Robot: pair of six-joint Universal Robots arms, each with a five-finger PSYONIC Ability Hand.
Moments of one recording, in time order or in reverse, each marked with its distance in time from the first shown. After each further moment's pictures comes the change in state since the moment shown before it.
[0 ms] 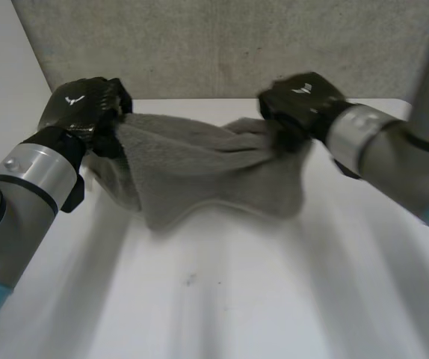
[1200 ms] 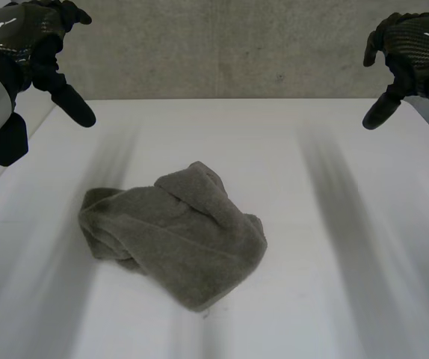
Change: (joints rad) left arm 0.028 0.004 0.414 -0.453 -0.136 0.007; right arm -0.155 -0.255 0.158 -0.113 0.225 0.198; left_hand -0.995 -1.040 -1.036 -1.040 -0.980; right_hand -0.764 -1.008 -1.088 -1.075 -1.069
